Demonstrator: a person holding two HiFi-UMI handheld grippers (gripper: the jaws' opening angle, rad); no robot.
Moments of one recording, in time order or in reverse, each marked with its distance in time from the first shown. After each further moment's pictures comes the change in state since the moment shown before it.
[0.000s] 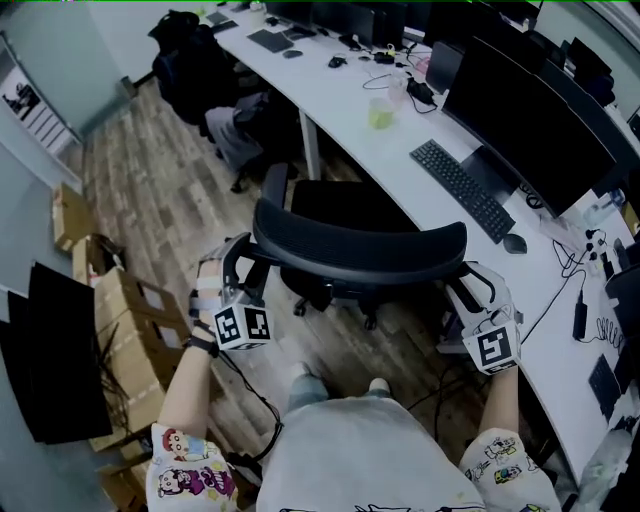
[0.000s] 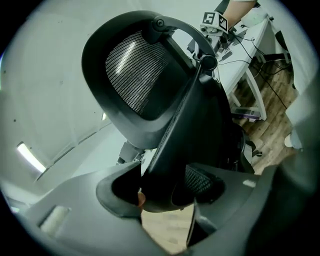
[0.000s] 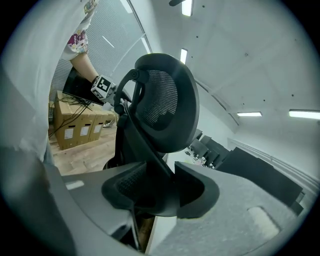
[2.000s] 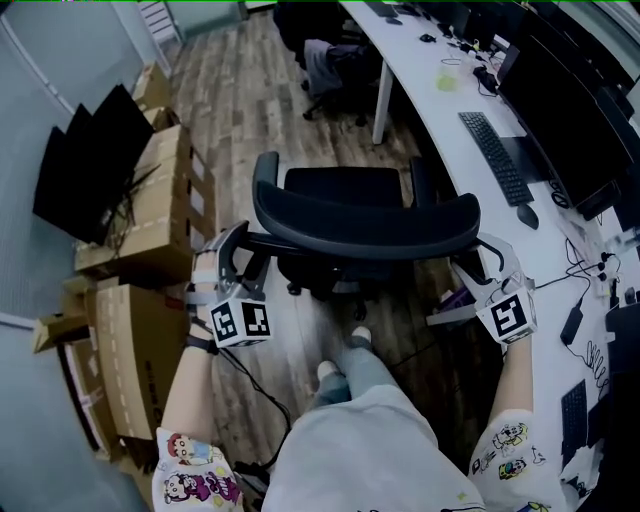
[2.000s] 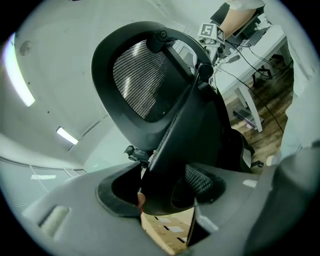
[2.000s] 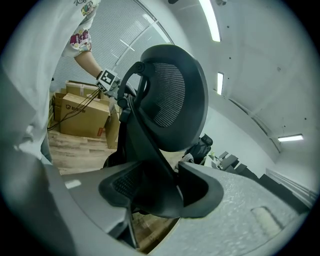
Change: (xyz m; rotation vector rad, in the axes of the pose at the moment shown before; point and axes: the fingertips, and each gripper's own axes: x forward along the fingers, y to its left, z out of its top) left arm -0.326 -0.156 0.109 -0.153 0.345 0.200; right arm -0.176 0.081 -0.029 -0.243 -0.268 0.399
